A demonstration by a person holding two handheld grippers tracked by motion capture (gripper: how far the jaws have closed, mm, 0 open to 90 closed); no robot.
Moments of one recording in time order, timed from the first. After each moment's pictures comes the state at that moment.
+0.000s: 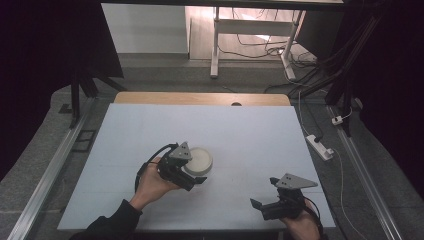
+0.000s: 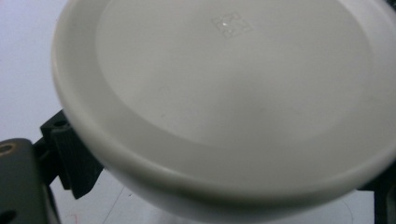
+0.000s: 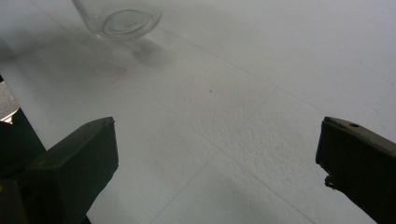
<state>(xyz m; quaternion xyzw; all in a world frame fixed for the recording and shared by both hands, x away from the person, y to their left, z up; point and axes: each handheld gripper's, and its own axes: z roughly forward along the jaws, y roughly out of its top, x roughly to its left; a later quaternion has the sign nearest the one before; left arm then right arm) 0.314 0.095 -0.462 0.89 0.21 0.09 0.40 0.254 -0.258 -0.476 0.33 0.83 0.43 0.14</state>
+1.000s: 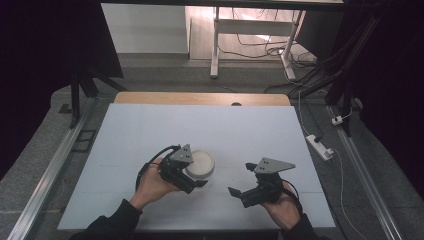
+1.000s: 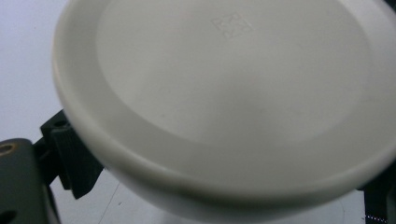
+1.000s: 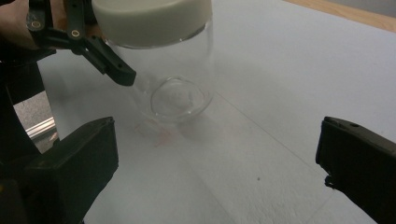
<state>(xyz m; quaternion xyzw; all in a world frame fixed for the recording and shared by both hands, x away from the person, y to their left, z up) 0.313 0.092 -0.464 0.89 0.18 0.08 0.41 0.281 -0.199 -0.451 0.26 0.84 0.47 0.11</state>
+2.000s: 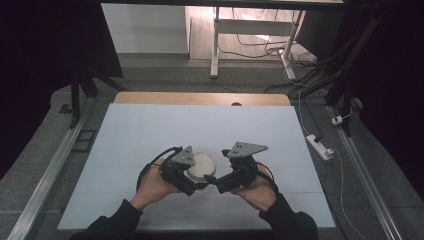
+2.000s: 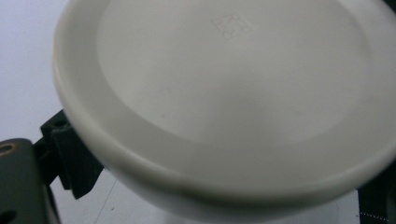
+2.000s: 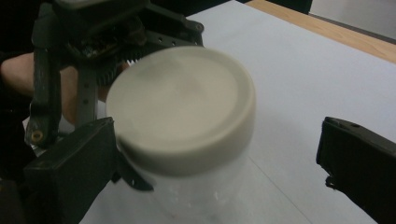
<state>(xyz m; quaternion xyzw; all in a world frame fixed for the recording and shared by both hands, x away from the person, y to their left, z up) 0.309 0.088 -0.463 0.90 0.16 0.07 0.41 0.306 -0.133 -0.429 0.23 0.84 0.49 0.09</state>
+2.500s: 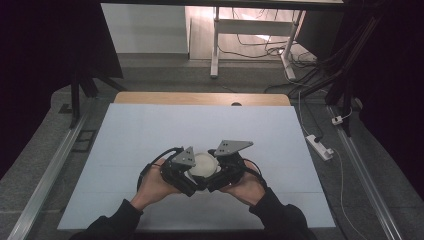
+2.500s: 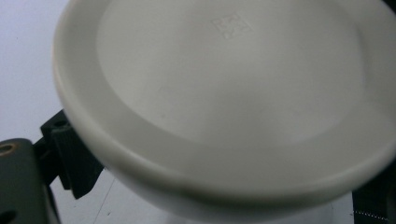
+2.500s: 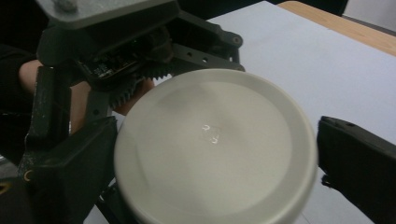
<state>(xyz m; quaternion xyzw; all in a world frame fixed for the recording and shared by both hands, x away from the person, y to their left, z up) 0.308 0.087 -0.461 0.90 0.15 0.07 0.41 0.314 -0.107 -0.434 0.18 0.85 0.49 0.05</state>
